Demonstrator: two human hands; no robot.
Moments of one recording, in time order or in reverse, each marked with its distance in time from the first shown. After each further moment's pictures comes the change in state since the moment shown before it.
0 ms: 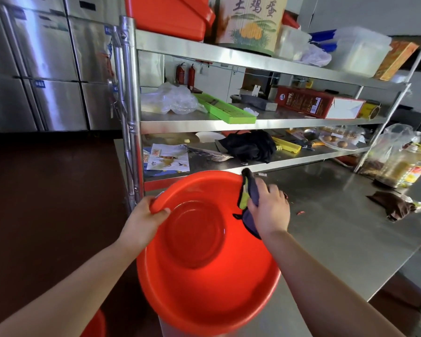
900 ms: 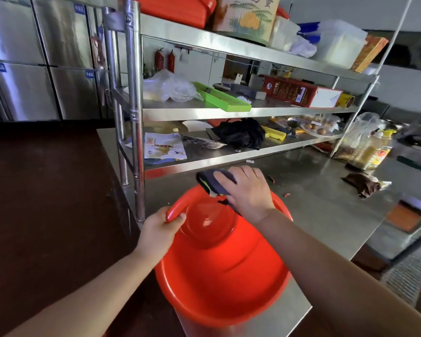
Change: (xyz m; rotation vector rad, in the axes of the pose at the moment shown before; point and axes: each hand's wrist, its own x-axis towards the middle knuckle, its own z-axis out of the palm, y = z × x) left_hand -0.040 -0.032 -0.005 -0.078 -0.097 0.022; right_hand -0.023 -0.072 -0.044 -0.267 0.066 -0.643
